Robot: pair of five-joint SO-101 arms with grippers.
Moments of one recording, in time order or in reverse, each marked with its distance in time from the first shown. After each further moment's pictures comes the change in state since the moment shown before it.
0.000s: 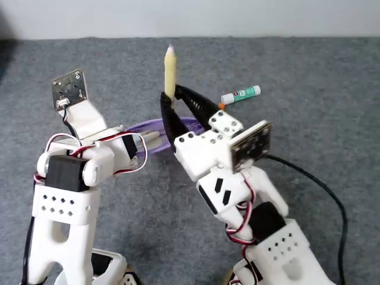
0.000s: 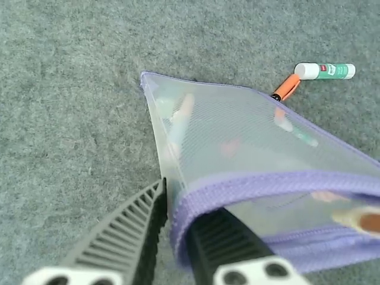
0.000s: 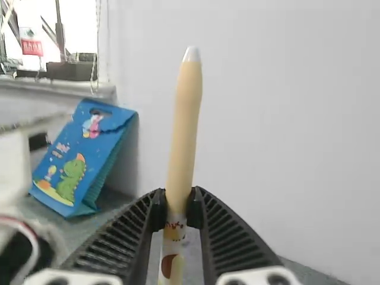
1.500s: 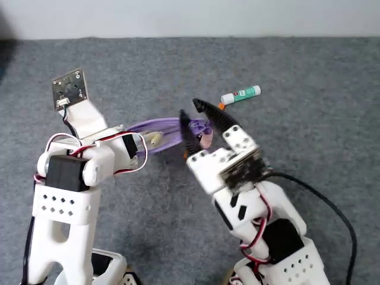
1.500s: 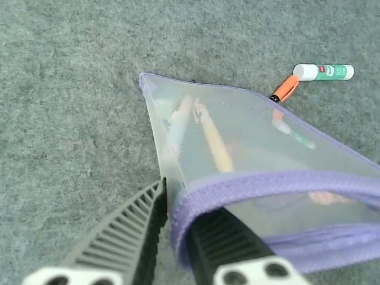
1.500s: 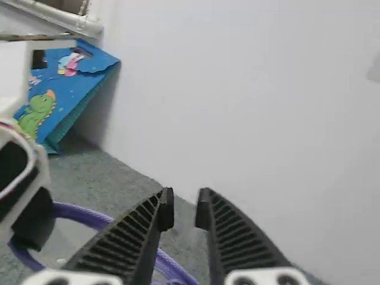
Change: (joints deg) left arm 0.0 0.0 0.0 -0.4 0.0; right arm 4.2 -11.2 -0.2 17.1 11.3
